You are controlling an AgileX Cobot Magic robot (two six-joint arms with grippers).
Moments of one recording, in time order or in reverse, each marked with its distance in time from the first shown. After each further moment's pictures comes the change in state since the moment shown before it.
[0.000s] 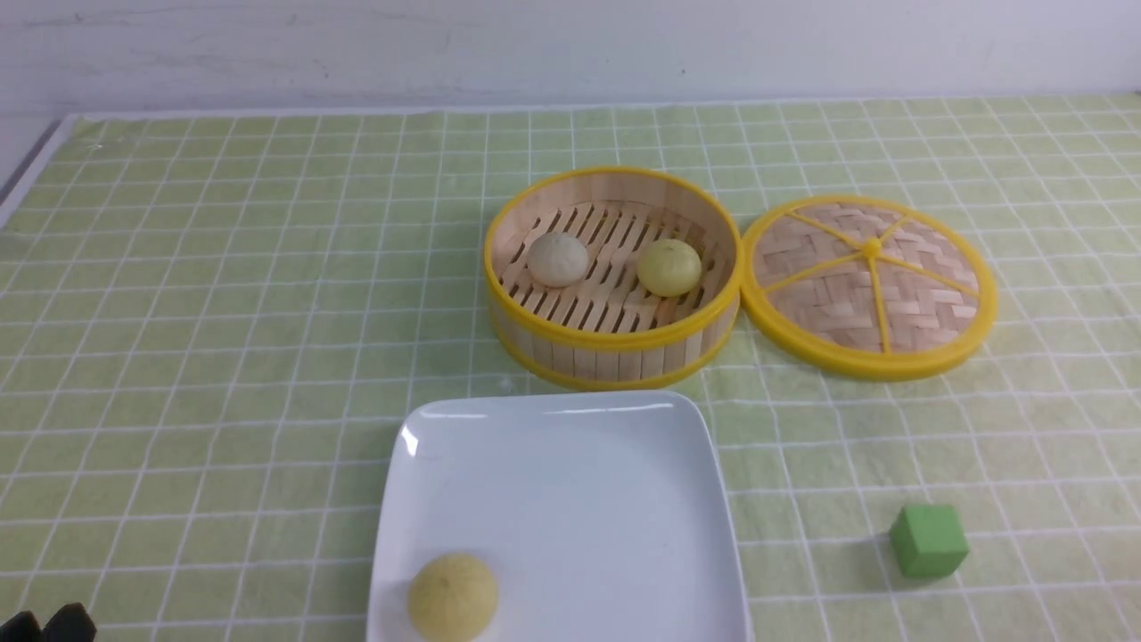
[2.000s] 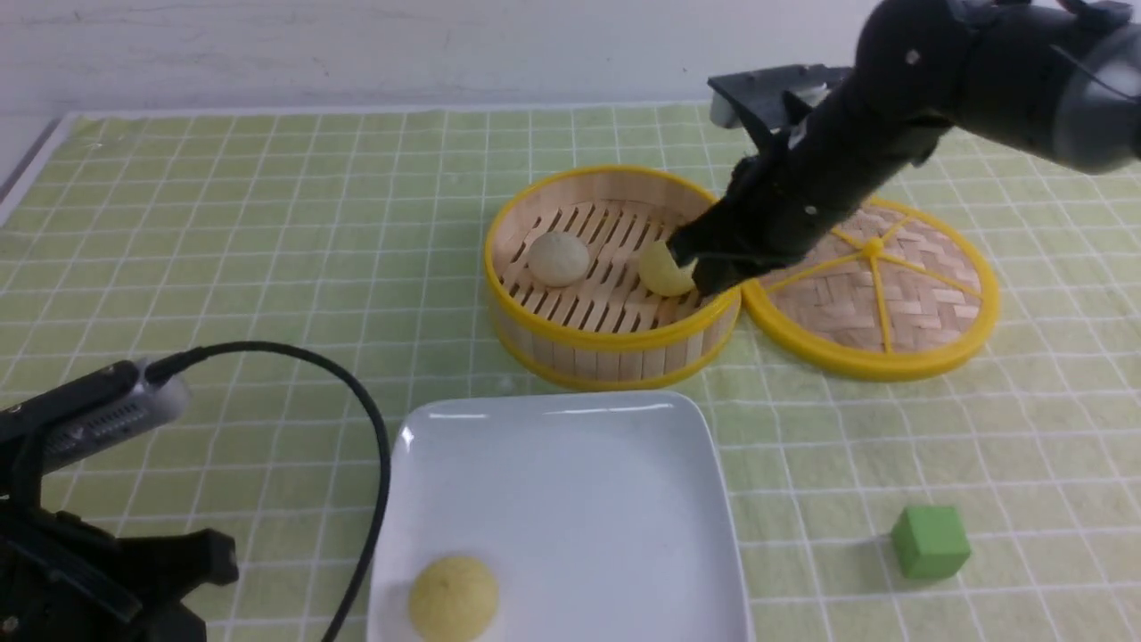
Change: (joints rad) right arm 0.290 2.026 -1.756 0.353 0.528 -0.394; left arm 0.000 1.000 -0.621 -0.338 0.624 0.097
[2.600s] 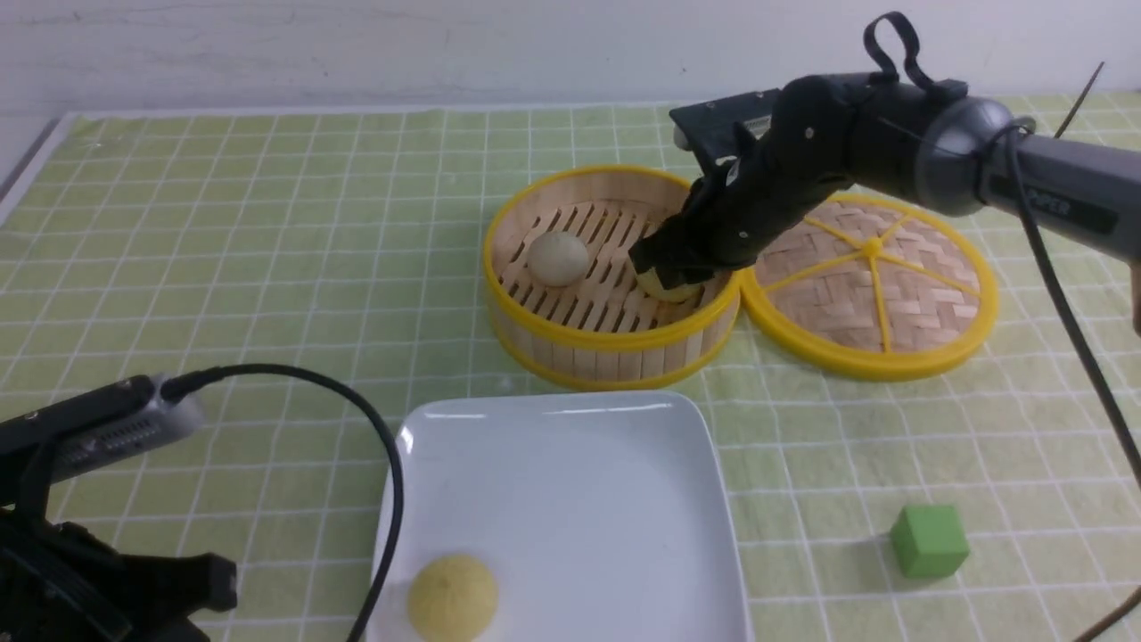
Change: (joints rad) right arm 0.000 0.194 -0.098 -0.040 -0.186 0.029; left arm 0.000 0.000 0.000 -0.001 0.038 0.078
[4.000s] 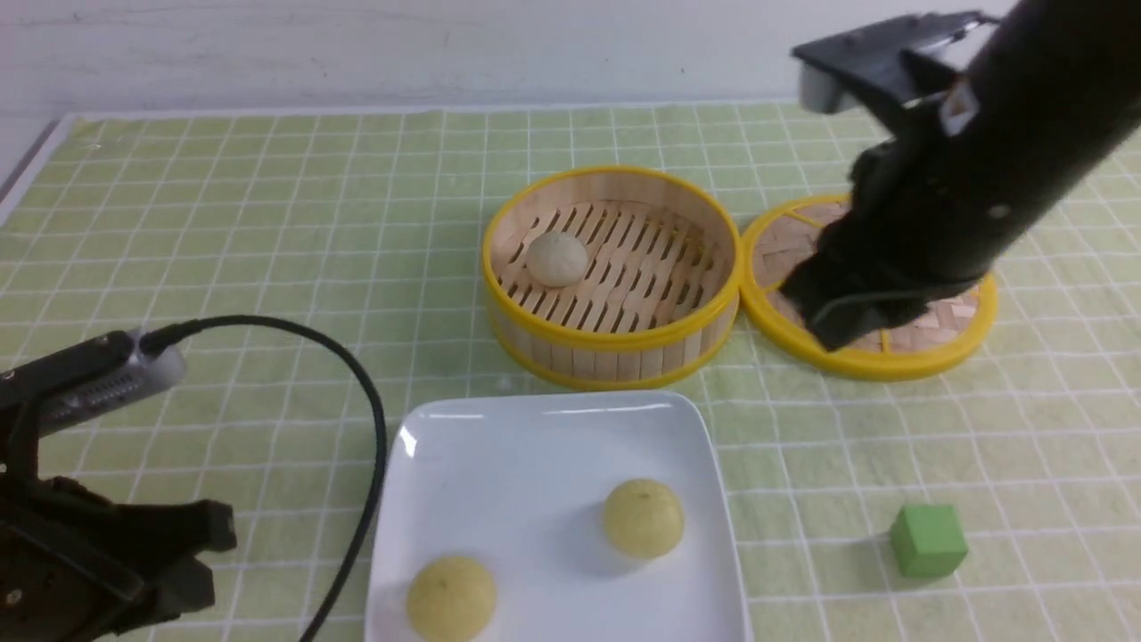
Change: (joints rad) right arm 0.143 -0.725 0.359 -0.142 0.542 0.132; left arm 0.000 0.000 -0.002 0.013 -0.171 -0.036
